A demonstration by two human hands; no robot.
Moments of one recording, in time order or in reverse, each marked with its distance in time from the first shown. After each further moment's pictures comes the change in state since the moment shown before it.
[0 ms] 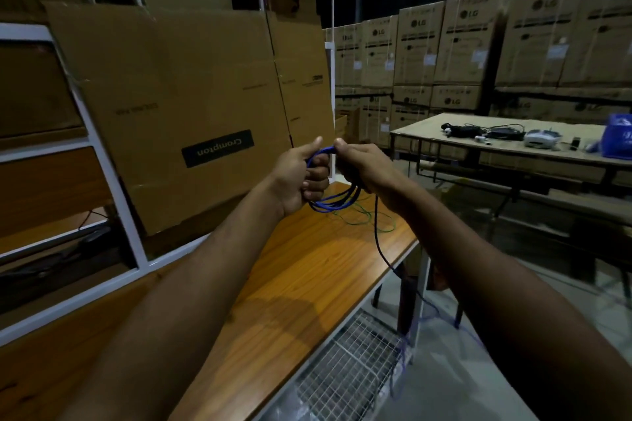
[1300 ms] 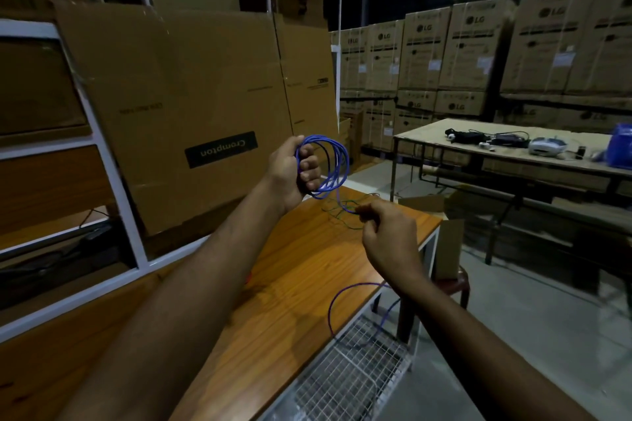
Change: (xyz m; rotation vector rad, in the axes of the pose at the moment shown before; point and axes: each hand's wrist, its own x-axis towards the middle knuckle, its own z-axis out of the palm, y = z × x) left_hand 0.017 0.000 -0.017 -0.276 0.179 0.178; right_hand -0.058 0.069 0.038 -0.532 0.526 -0.128
